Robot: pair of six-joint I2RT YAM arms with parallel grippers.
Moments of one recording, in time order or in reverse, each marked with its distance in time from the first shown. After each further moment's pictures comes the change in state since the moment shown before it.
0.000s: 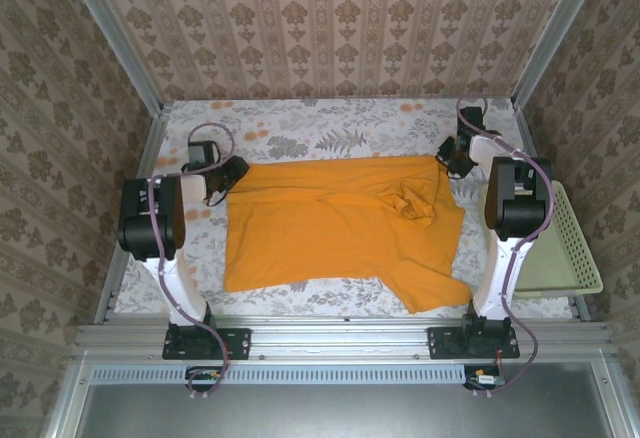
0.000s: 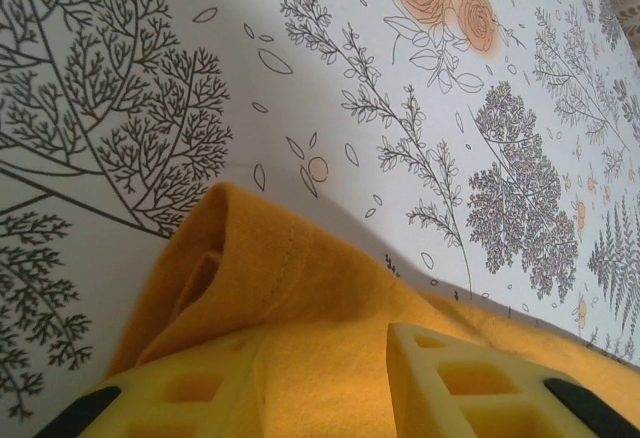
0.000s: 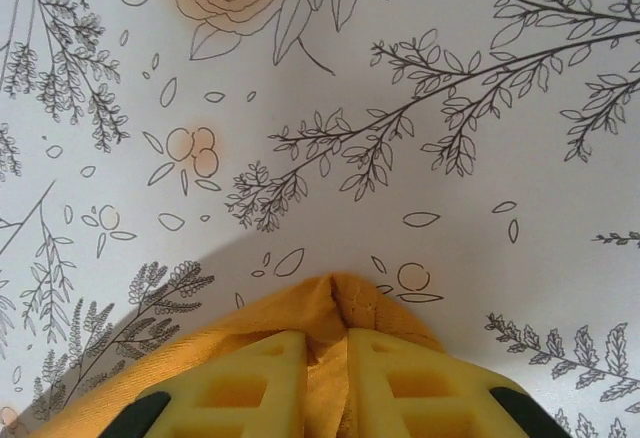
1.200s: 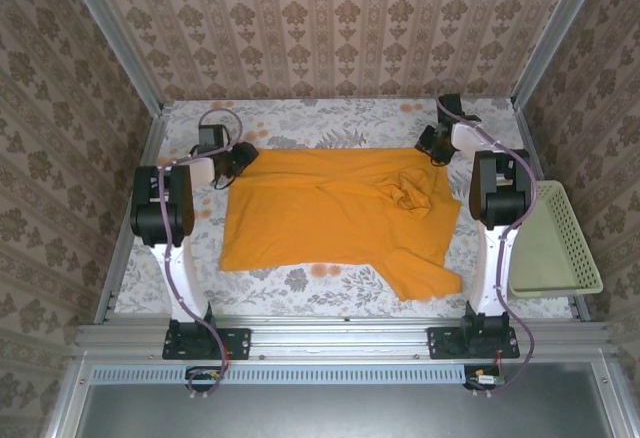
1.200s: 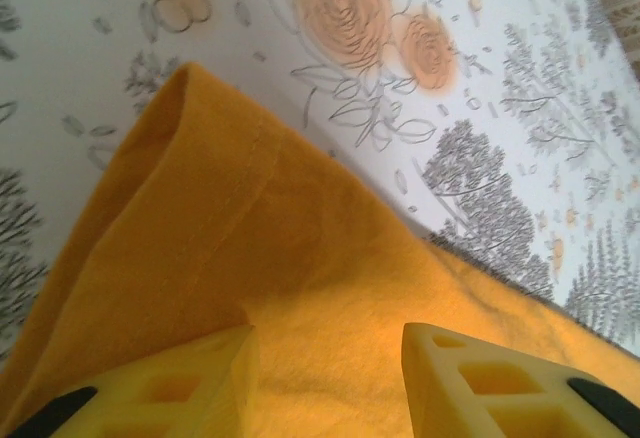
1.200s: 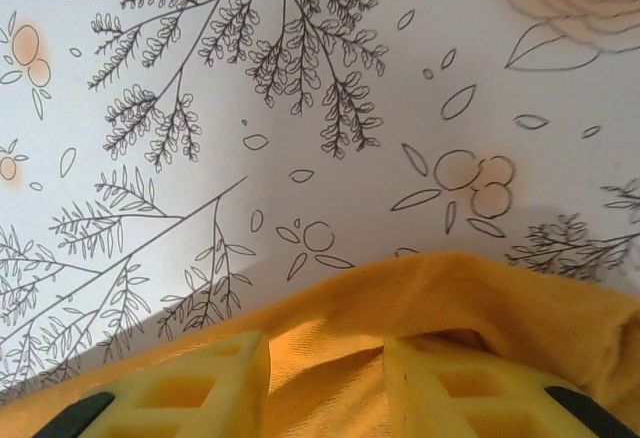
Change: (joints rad) left arm -0.048 0.134 0.246 -0.151 -0.001 -0.002; right arm 0.083 0.154 0.261 -0.108 -0.026 -0.087
